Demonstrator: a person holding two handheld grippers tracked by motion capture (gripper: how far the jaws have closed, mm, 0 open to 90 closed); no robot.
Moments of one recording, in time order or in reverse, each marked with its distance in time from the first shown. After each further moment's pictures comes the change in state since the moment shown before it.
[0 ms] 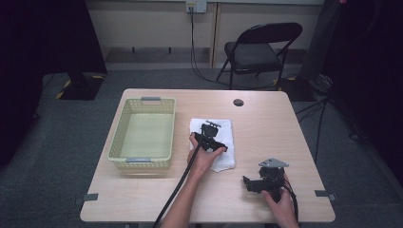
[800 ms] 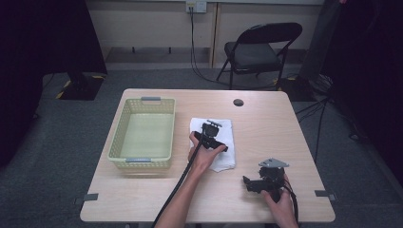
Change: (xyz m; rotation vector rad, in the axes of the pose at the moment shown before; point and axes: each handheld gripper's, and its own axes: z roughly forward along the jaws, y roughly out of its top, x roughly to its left) left arm -0.002 0.003 0.002 0.009 0.005 0.022; right arm 0.000 0.000 0.000 -0.001 -0.003 0.002
